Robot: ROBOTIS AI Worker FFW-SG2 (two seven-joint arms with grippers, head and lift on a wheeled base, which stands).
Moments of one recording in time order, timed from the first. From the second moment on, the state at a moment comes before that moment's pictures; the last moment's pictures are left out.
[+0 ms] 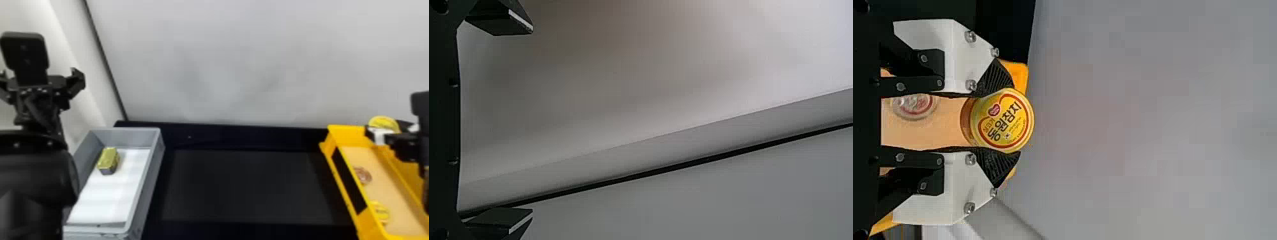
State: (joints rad) left arm -0.12 0.00 0.14 -2.18 -0.33 0.76 0.19; right arm -0.09 -0.18 -0.25 -1.99 0.38 1.02 0.28
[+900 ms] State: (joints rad) left arm -0.12 0.00 0.14 -2.18 -0.33 0.76 0.19; right arm 0.04 -0.18 -0.37 -1.77 0.31 0.93 0.27
